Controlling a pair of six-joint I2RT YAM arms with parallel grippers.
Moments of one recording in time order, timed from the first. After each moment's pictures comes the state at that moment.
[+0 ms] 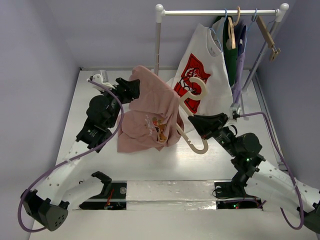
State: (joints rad) left arm -0.53 0.92 0.94 0.08 -0.30 -0.56; right arm 0.83 0.64 0.47 0.58 0.02 0.44
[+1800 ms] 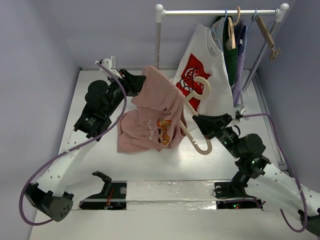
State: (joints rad) left arm -0.49 1.04 1.17 -0.05 0.03 -0.52; right arm 0.83 0.57 0.50 0.42 0.10 0.41
